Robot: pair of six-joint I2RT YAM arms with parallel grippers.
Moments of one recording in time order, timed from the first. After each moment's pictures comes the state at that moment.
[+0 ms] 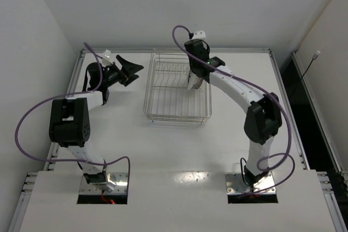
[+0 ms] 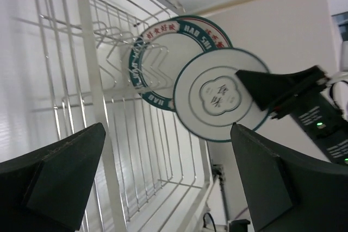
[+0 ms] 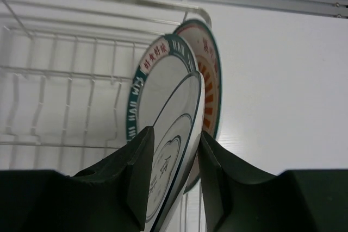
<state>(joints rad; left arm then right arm) 0.07 1.75 0.91 0.72 0.80 -1.07 0.54 1.87 1.67 -0.38 0.60 0.19</state>
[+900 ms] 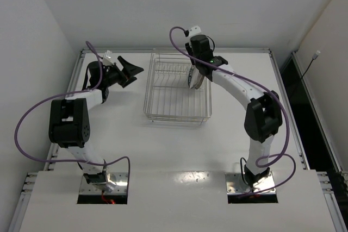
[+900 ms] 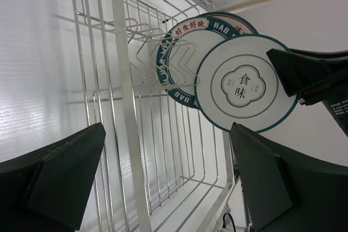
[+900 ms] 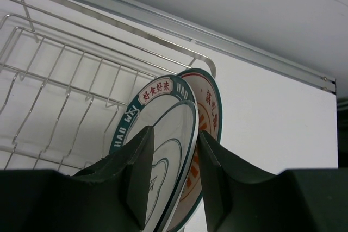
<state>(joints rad) 0.07 1.73 0.97 0.49 0.74 -0.89 0.49 1.92 1.65 -0.19 0.45 -0.15</state>
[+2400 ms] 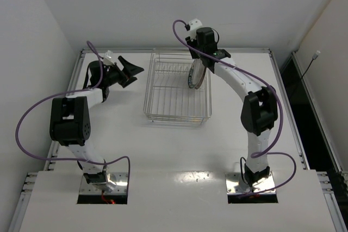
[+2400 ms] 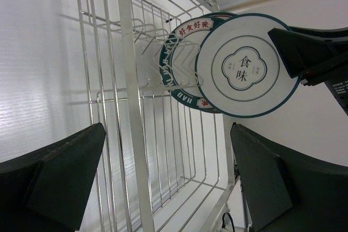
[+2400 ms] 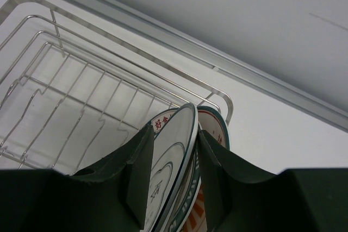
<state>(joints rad) 0.07 1.75 0.99 0.48 0.74 -0.89 0.41 2.03 1.80 -0.19 0.20 -0.20</state>
